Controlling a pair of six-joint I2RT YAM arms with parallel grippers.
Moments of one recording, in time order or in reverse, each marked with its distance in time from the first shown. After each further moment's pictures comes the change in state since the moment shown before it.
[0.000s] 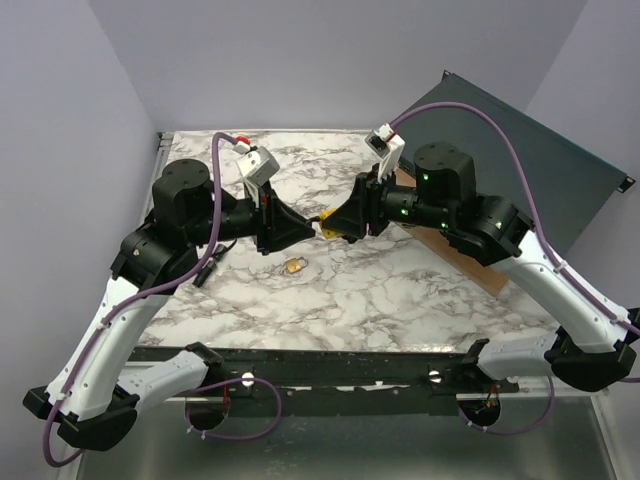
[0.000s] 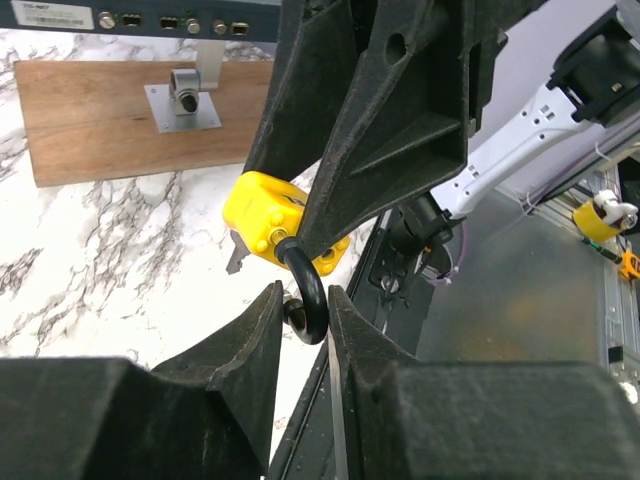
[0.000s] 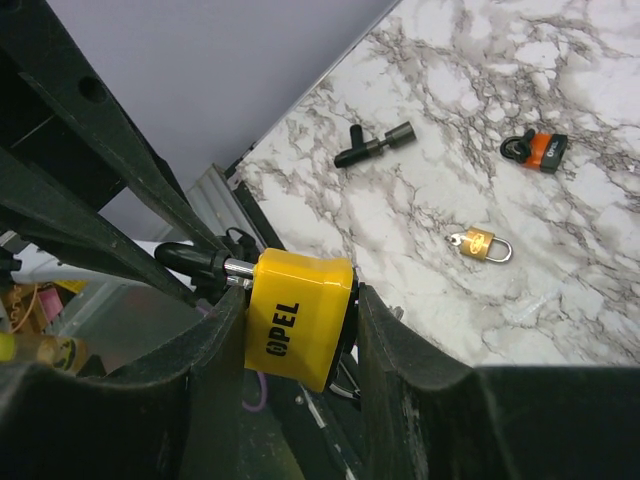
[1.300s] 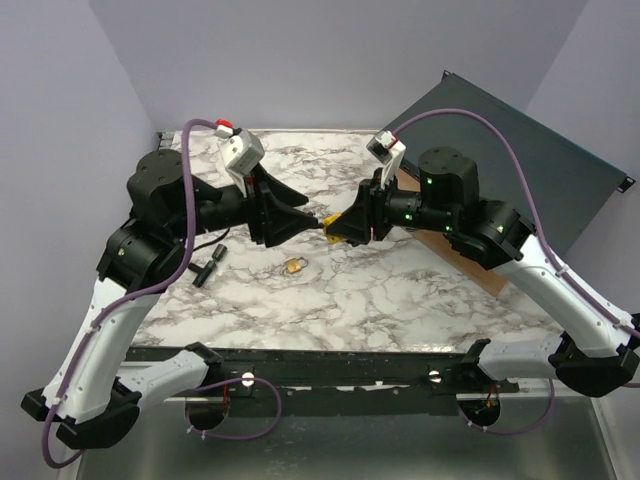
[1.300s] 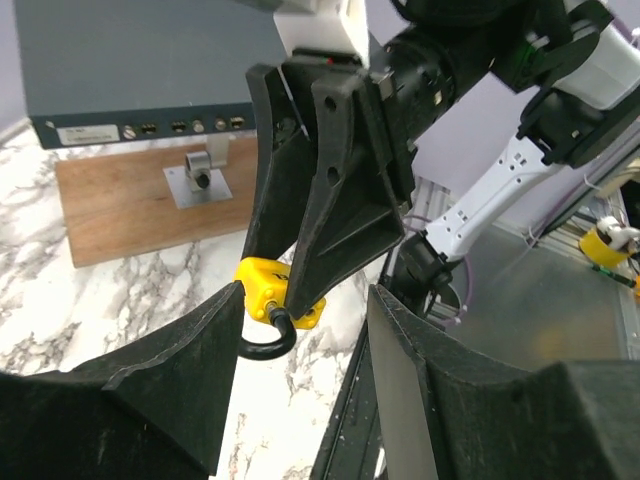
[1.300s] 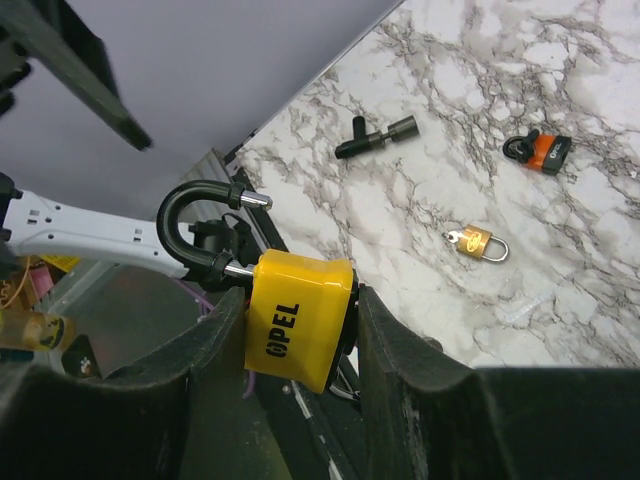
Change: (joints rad) left arm 0.013 0.014 0.122 0.056 -0.010 0.003; right arm -0.013 -0.036 -0.074 0.032 -0.064 -0.046
